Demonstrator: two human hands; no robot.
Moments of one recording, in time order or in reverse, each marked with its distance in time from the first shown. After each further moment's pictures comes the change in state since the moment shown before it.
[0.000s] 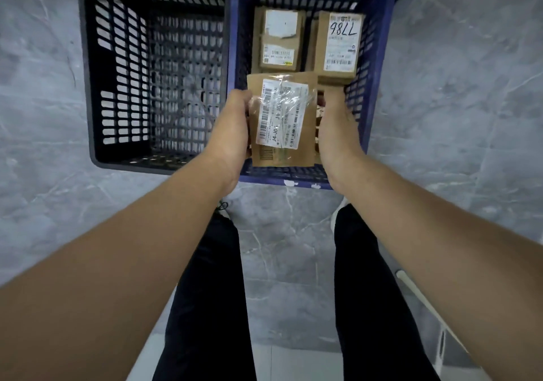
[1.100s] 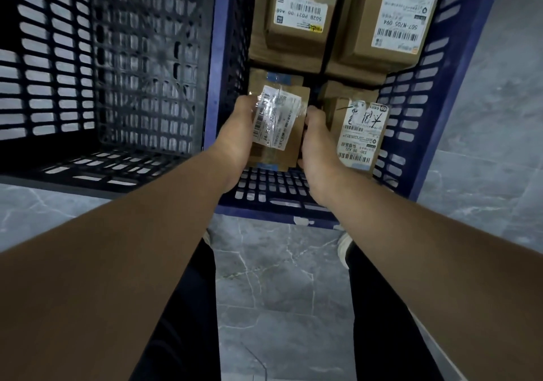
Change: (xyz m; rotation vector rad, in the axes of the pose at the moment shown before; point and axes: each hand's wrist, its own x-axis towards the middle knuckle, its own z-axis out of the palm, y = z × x) left_hand 0.204 -0.098 0.001 0.007 -0.020 -0.175; right_hand 0.180 0.115 0.086 -0.068 -0.085 0.161
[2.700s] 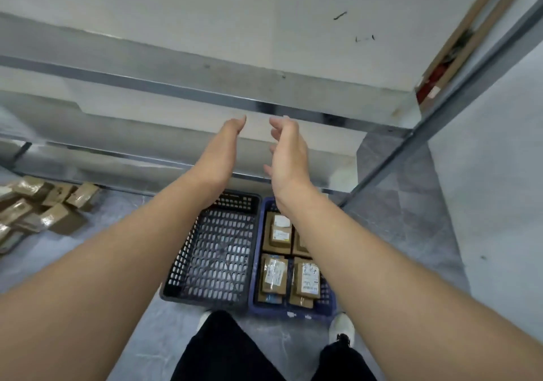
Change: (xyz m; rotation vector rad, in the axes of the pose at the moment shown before) left_hand -0.591 0.278 -0.154 0.071 -0.024 0.901; right_hand -0.626 -0.317 0.023 0.302 0.027 -0.846
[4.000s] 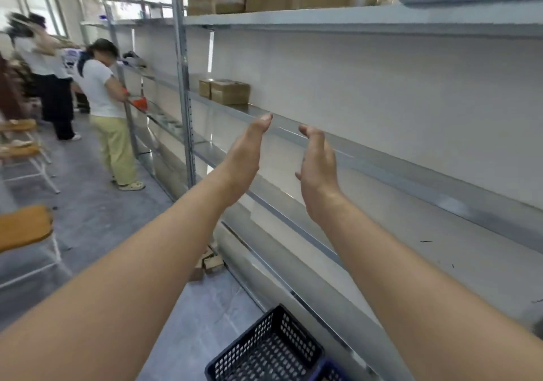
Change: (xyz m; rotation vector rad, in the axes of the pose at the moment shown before) left_hand -0.306 0.274 -0.060 -0.045 0.652 0.547; right_hand -0.223 -0.291 0.026 -0.016 -0.706 -0.555
